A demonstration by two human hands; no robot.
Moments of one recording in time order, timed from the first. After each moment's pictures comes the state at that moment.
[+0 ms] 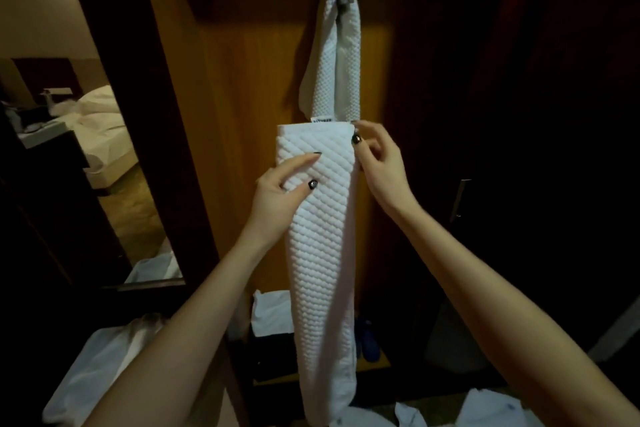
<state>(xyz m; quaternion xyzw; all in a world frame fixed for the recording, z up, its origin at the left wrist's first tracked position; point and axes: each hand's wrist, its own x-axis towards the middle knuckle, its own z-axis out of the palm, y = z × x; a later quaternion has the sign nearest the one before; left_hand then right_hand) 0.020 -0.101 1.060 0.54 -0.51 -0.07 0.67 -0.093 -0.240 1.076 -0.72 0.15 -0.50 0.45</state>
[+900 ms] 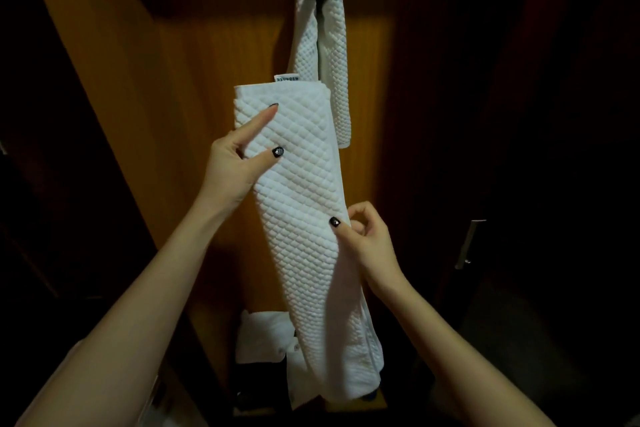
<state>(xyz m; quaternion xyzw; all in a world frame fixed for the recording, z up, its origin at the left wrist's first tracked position) 0.081 -0.251 1.098 0.51 -0.49 -0.09 0.70 -0.082 -0.374 0.986 -0.65 0.14 -0.39 0.64</state>
